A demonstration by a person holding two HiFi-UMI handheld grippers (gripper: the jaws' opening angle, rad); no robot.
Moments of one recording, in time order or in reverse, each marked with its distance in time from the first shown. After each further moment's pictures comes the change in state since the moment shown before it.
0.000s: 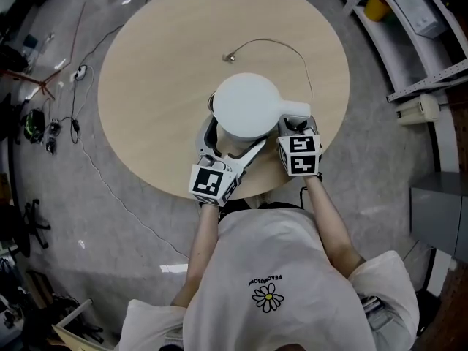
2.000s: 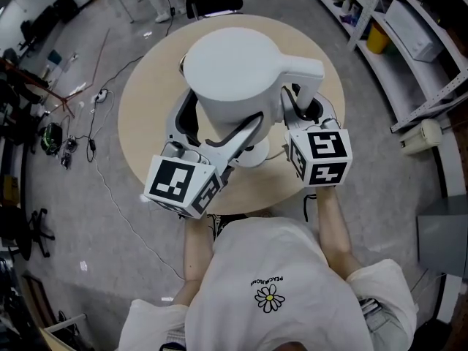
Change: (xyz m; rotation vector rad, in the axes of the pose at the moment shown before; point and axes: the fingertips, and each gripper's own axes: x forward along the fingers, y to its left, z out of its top) left arm -0.018 -0.030 0.216 0.134 -0.111 0.032; right arm -0.113 -0.002 0.201 -0.007 -0.368 0.064
